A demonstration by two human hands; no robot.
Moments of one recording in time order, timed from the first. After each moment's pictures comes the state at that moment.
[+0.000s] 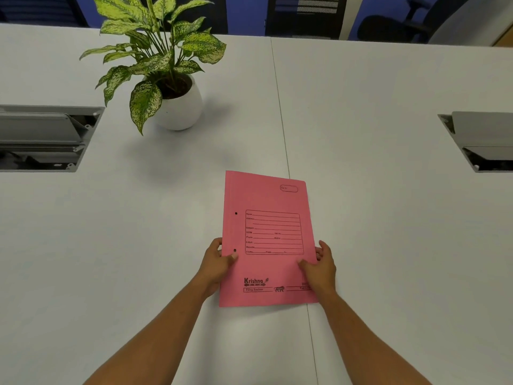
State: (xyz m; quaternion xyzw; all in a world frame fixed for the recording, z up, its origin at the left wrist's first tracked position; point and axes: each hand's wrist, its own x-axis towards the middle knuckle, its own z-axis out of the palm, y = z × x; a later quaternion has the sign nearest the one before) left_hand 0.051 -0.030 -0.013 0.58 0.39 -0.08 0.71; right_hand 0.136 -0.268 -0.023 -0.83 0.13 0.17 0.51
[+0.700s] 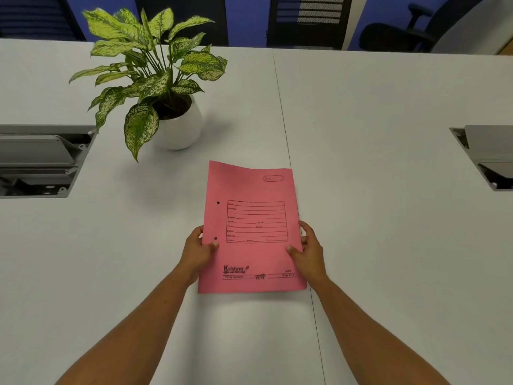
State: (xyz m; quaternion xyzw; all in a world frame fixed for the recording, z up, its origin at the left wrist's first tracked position) left_hand 0.132 0.059 -0.009 0.64 0.39 -0.02 0.66; right_hand 0.225 -0.194 -0.011 -0.83 -0.01 0.18 0.53
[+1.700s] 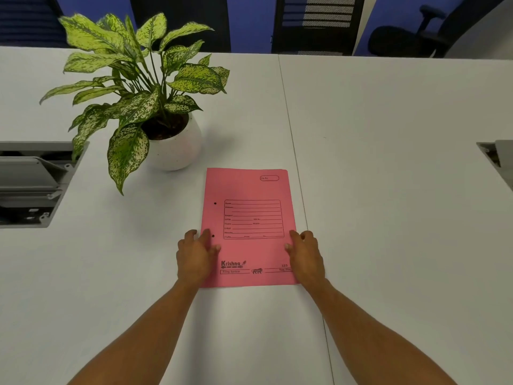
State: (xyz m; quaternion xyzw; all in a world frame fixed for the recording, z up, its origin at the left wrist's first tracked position) left_hand 0.222 0.107 -0.043 0.90 0.34 -0.07 0.25; right_hand 0.322 -0.130 -0.051 -0.96 -0.13 0.13 0.20
